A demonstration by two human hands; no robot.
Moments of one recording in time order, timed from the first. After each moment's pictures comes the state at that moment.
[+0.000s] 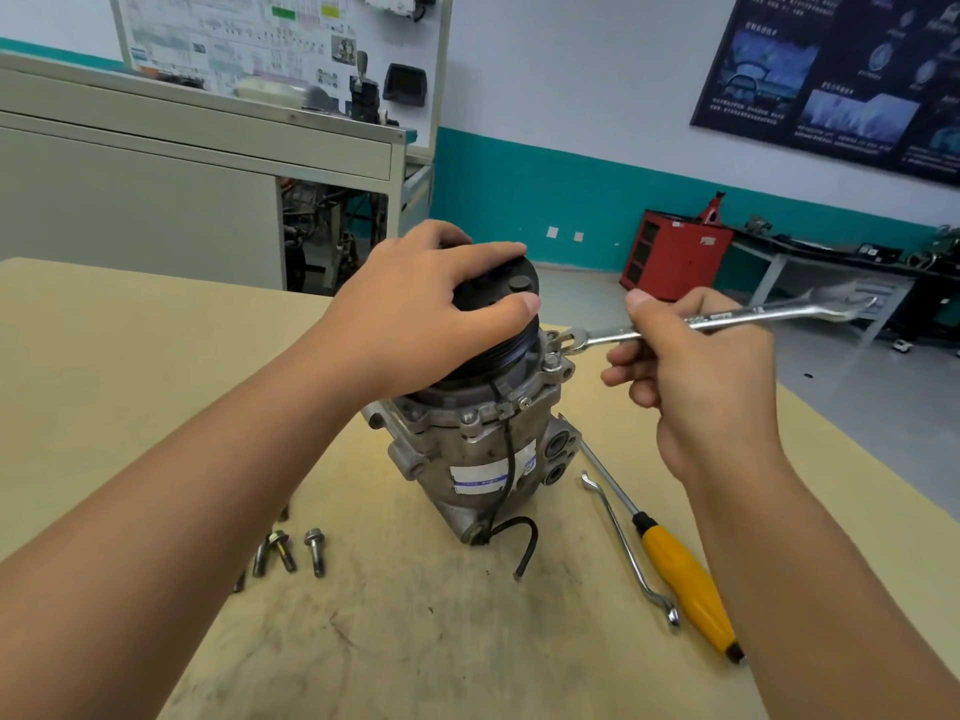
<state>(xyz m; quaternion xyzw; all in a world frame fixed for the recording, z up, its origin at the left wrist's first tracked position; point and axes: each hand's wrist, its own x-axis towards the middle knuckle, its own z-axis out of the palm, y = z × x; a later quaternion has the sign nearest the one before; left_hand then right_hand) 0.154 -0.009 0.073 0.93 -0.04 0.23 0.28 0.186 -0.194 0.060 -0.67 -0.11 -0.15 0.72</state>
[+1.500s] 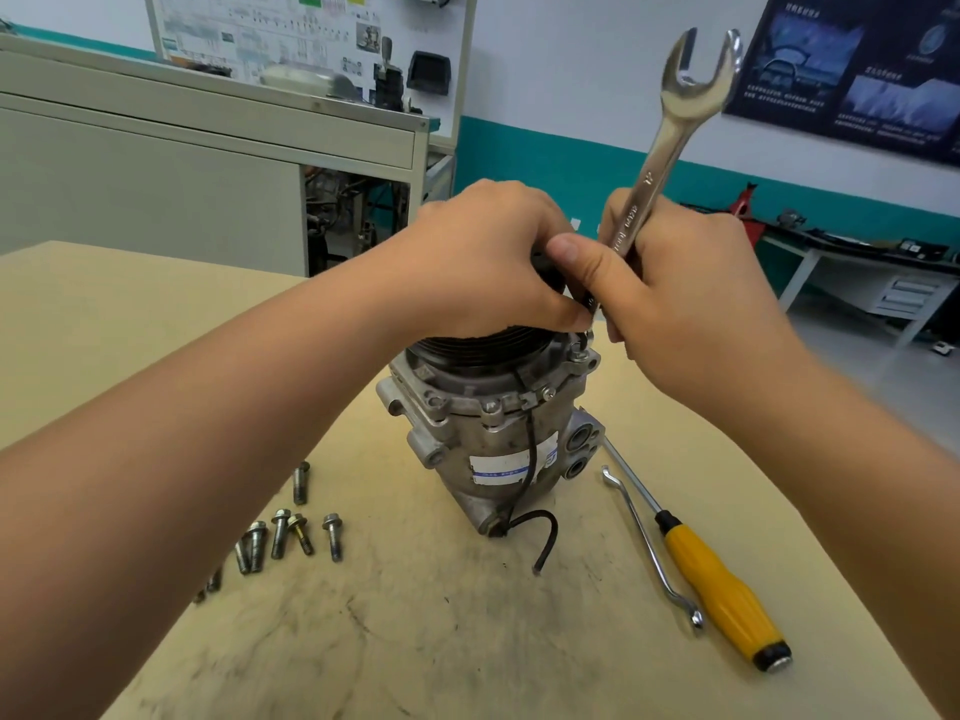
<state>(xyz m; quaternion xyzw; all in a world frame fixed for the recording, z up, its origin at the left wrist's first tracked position) 0.154 -0.026 0.106 0.94 -0.14 0.19 0.24 0.177 -0.172 0.100 -0.85 -0.38 -0.25 0.26</state>
